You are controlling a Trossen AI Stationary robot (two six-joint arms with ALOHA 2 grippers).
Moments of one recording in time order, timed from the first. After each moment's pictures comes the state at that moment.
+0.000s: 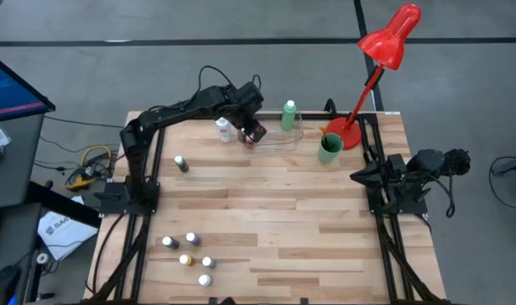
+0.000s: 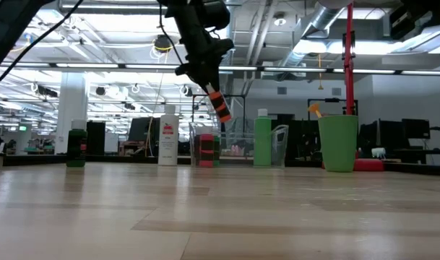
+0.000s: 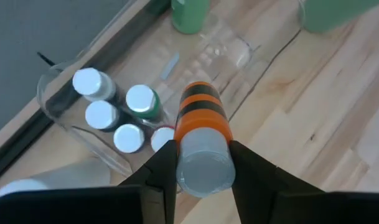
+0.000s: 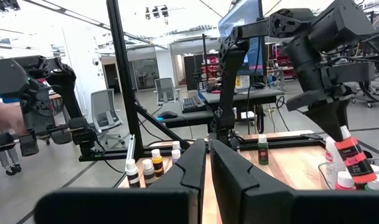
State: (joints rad) left arm 0.44 1.92 1.86 -1.02 -0.08 -0.27; right arm 0.40 0.03 0.38 -0.20 0.29 0.08
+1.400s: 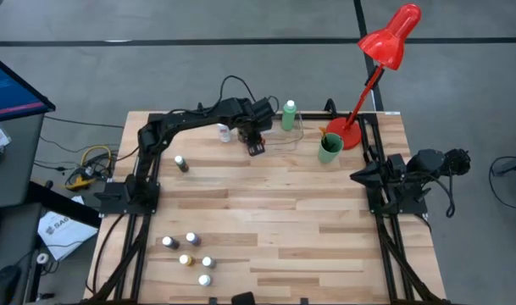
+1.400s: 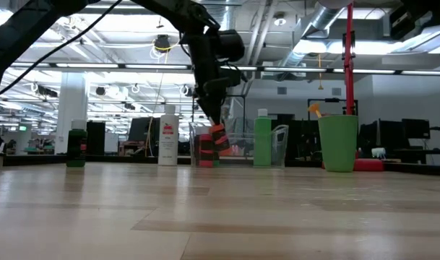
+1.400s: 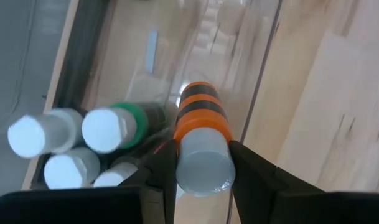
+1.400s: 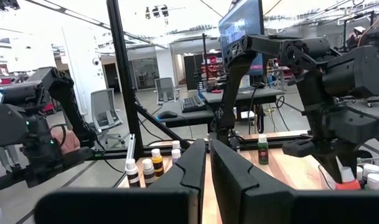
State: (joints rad) left arm 0.41 2.09 1.85 -0.99 -0.13 0.15; right arm 0.40 0.03 0.38 -0.20 0.29 0.08
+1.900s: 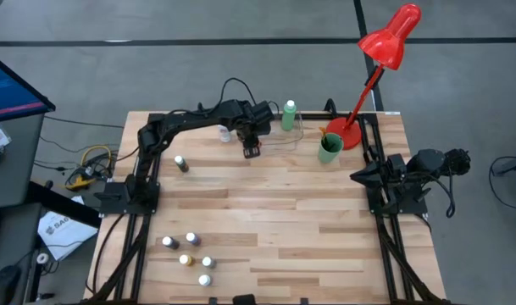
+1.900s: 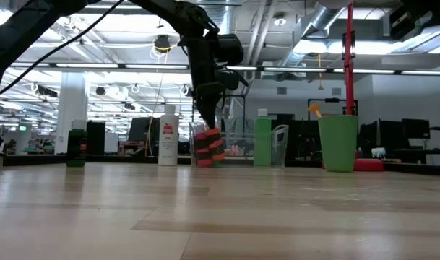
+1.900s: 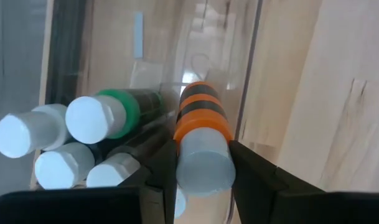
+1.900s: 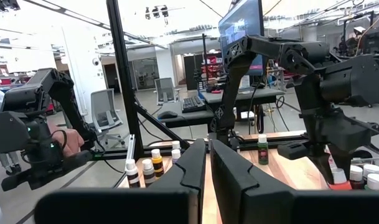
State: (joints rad) left arm 0.41 2.09 1.82 -1.02 -0.14 0.26; right arm 0.40 0.03 0.38 -0.20 0.29 0.08
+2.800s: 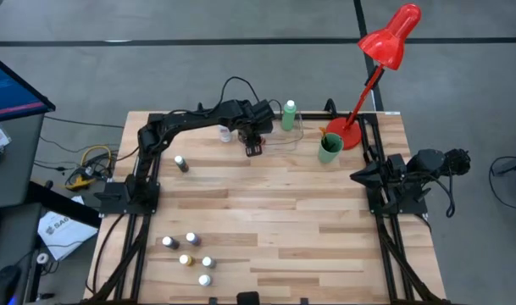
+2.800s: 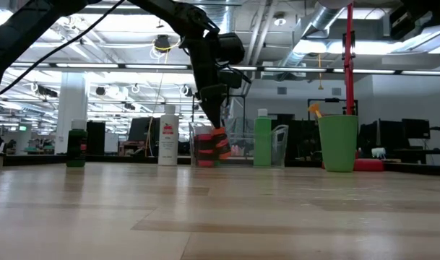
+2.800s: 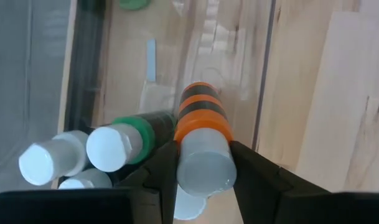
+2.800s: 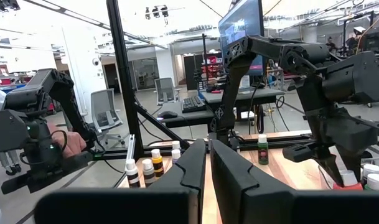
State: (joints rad) left arm 0.41 2.09 1.81 -0.93 -0.16 0.31; right arm 0.40 0.03 0.38 -0.20 0.29 0.08
